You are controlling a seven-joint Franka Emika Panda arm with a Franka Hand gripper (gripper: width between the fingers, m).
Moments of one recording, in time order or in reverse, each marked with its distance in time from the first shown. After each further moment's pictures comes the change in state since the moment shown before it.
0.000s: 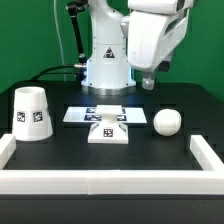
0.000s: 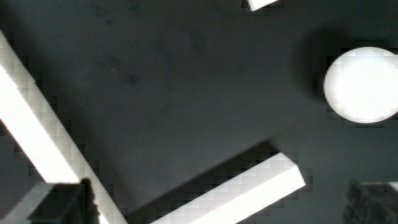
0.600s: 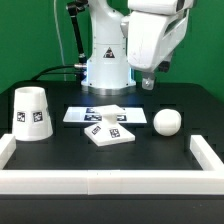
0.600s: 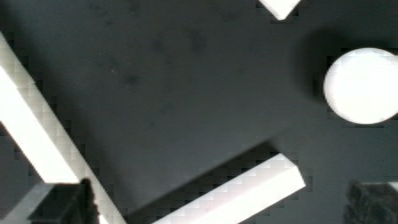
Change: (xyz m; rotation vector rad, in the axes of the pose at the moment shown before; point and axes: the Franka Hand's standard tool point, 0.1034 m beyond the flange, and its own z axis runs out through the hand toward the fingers) arm 0.000 0.000 0.001 0.001 -0.001 0.000
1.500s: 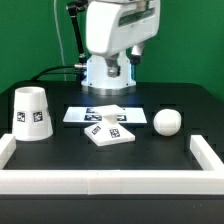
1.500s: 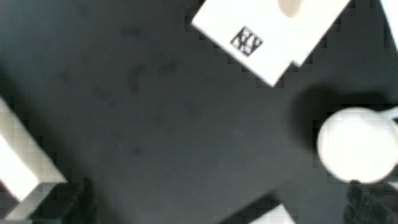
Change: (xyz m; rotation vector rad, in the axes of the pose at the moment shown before) arm -0.077 -0.021 0.009 -0.046 0.033 0.092
